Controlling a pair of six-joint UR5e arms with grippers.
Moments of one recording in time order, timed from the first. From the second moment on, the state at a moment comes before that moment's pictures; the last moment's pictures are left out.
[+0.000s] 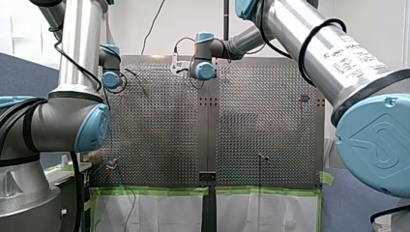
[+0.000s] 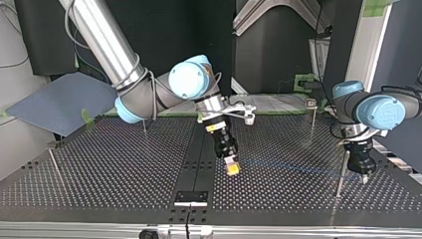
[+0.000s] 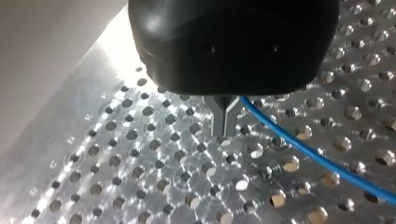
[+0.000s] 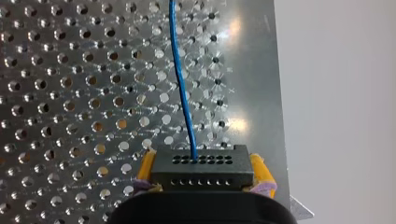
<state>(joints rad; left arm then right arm) 0.23 -1.78 -1.69 -2.65 -1.64 -2.10 2.41 -0.86 0.87 -0.24 1.61 1.60</state>
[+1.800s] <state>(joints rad) 0.25 -1.78 -1.76 -2.60 -1.45 -2.33 2.37 -0.86 1.00 -0.20 1.76 1.60</state>
